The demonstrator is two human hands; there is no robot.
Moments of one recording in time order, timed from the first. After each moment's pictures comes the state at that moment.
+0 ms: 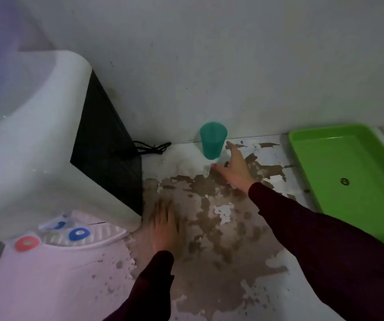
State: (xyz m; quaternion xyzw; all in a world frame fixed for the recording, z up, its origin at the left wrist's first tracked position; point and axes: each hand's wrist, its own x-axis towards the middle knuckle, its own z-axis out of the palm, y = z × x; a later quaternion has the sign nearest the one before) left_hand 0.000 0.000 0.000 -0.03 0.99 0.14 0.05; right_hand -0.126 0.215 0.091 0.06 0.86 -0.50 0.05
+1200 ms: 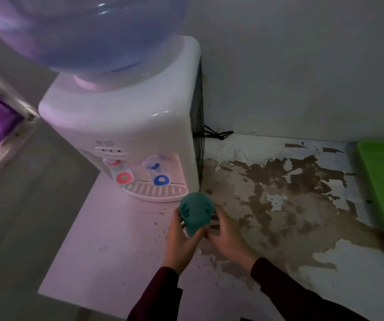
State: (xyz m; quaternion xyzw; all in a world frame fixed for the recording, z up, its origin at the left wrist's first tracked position) left_hand 0.130 -0.072 0.105 -0.17 0.78 0.60 -0.01; right_hand 0.087 0.058 0.105 -0.09 0.77 -0.59 0.22
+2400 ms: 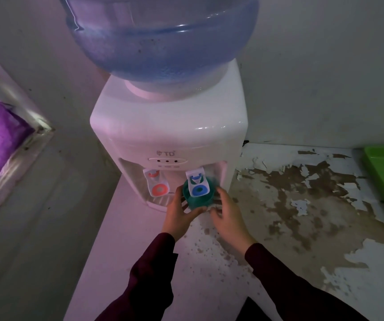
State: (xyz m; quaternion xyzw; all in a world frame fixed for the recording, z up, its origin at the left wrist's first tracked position) left_hand 0.060 -0.197 0.096 -0.07 0.76 0.65 0.01; right_hand 0.062 -0.048 0.123 -0.05 0.84 -0.53 0.08
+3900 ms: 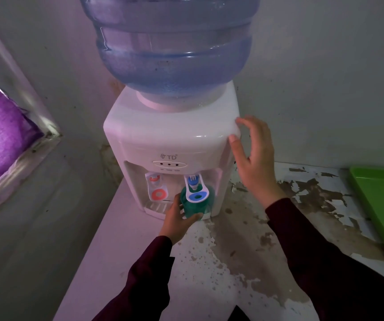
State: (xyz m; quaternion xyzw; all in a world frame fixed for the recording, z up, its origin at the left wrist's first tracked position) left_hand 0.061 -0.197 0.093 -0.07 0.76 0.65 0.02; right_hand 0.005 -0.023 0.276 -0.18 0.85 -0.42 -0.28
